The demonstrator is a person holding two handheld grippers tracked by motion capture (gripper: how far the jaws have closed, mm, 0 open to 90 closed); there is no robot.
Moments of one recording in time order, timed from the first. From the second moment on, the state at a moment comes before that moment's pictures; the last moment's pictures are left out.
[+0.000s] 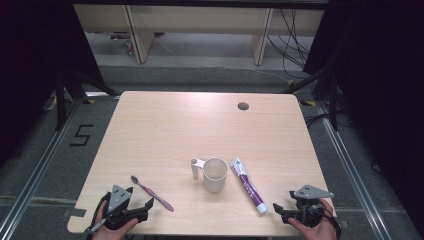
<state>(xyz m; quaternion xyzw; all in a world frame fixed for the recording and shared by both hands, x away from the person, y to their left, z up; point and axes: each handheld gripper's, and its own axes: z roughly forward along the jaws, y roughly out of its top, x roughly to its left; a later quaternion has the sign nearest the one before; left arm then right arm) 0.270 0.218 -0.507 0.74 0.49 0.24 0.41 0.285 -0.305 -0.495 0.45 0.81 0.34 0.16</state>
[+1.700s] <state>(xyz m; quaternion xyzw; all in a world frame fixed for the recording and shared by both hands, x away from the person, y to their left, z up) 0.284 0.165 -0.498 0.78 0.44 0.17 0.42 0.286 -0.304 -0.498 0.44 0.81 0.36 0.15</state>
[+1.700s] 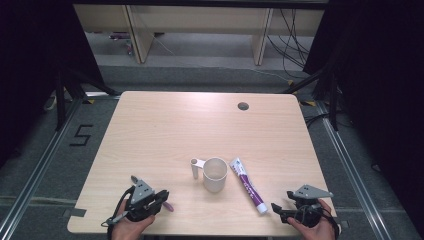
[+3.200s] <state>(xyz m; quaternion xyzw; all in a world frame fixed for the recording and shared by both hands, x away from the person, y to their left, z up) 0.259 0.208 -0.507 0.81 0.41 0.13 0.39 0.286 -0.301 -0.499 0.44 0.81 0.36 0.15</state>
